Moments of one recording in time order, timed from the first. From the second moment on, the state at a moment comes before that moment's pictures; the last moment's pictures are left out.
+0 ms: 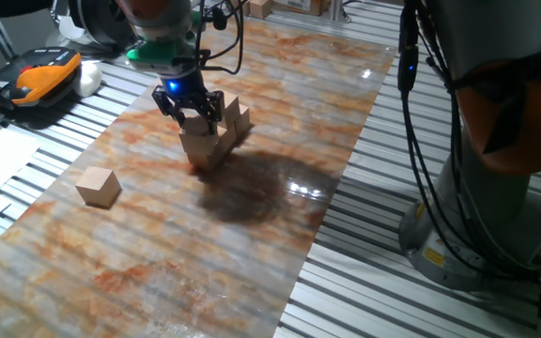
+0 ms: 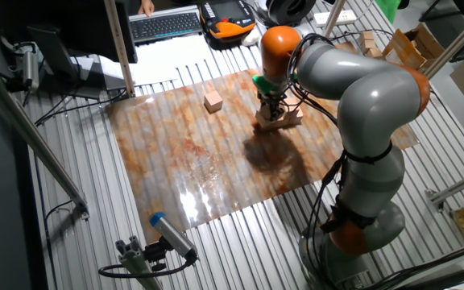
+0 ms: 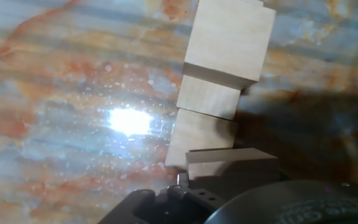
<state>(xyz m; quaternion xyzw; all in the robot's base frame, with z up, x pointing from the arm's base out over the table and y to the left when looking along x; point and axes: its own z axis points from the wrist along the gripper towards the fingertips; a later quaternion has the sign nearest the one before) 0.543 0.044 0.136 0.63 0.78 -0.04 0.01</state>
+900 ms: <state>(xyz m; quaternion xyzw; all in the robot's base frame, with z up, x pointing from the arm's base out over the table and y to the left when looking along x) 0.543 0.044 0.136 0.62 0.78 -0.07 0.00</state>
